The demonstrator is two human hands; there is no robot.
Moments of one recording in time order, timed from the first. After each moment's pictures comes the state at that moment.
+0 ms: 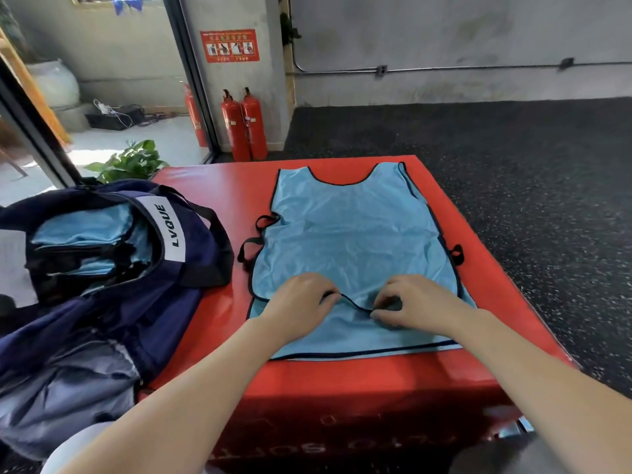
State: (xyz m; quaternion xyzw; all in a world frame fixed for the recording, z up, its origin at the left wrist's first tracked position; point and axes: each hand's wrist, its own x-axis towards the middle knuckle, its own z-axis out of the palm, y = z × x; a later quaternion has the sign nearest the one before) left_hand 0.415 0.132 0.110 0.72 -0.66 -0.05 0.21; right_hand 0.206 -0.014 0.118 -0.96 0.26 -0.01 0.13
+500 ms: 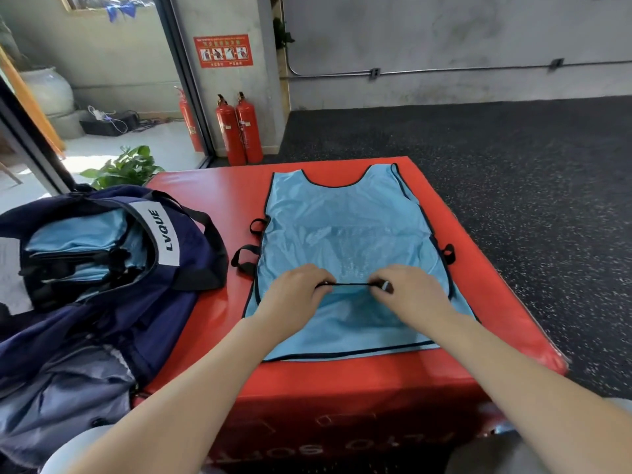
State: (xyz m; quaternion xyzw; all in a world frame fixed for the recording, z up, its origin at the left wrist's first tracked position) left_hand 0.412 0.130 0.122 0.72 -0.63 -0.05 0.27; right_hand 0.214 0.002 0.122 -0.91 0.36 -0.14 0.13
